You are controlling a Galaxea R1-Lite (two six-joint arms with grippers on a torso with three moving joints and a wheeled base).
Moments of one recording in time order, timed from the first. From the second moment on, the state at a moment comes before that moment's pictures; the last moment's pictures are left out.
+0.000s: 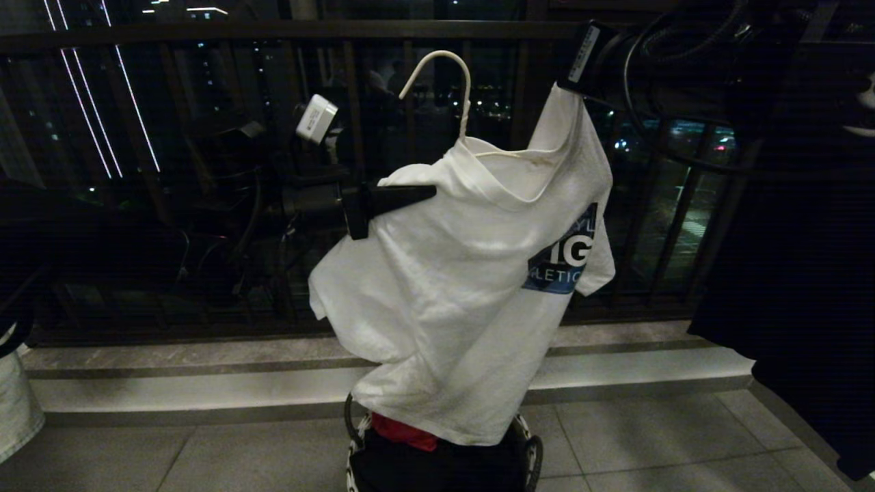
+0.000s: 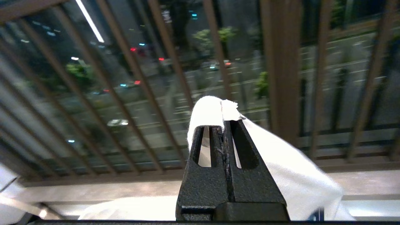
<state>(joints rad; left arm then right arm) -0.31 1.97 -1.32 -0.96 -1.07 -0.32 0.52 1.85 -1.92 0.04 -0.36 0.30</state>
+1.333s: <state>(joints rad) -0.39 2.06 -1.29 -1.29 -0.82 -0.34 0.66 1.90 -1.97 -0.22 -0.56 0.13</state>
